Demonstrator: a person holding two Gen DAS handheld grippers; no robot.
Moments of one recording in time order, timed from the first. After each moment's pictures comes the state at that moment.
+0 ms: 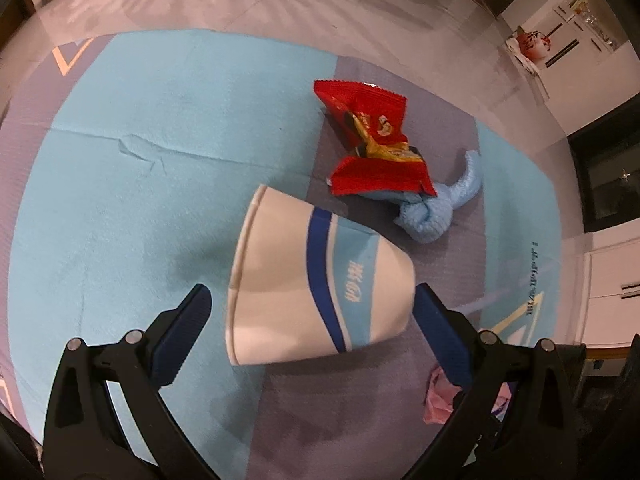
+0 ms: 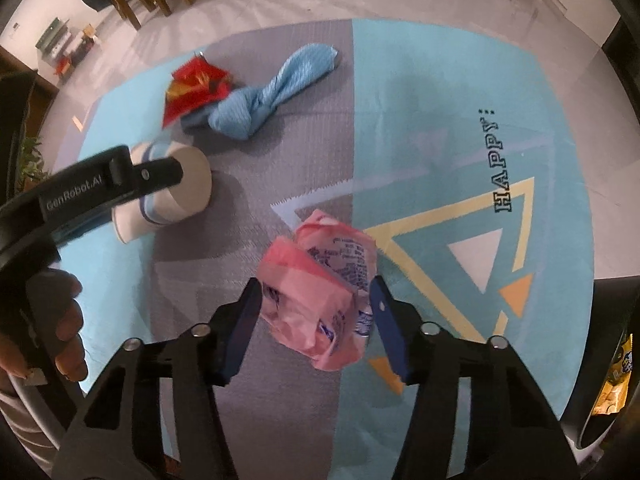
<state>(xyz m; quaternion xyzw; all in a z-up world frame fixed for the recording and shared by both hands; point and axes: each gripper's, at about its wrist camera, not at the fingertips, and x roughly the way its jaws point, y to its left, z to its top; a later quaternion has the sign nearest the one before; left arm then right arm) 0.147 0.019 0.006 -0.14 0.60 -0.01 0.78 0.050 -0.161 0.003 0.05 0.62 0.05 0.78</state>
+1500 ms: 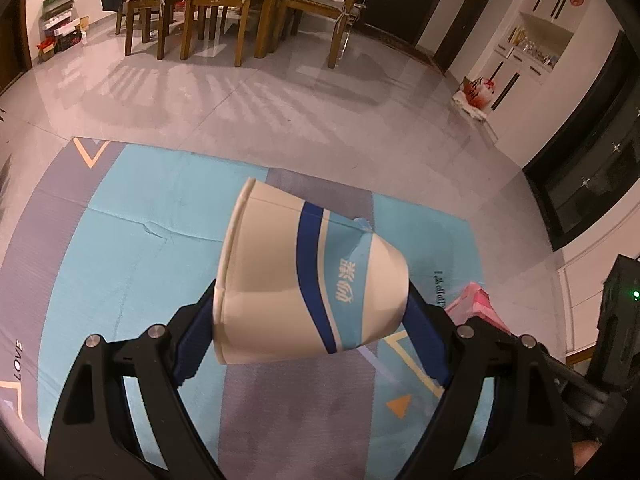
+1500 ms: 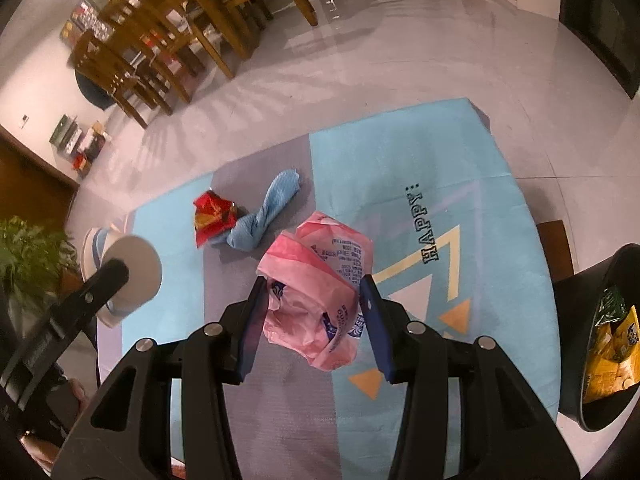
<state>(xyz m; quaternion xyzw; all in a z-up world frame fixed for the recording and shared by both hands) 0.077 -0.004 0.135 -0.14 0.46 -0.05 0.88 0.030 -0.230 0.092 0.17 0.51 0.03 0.84</state>
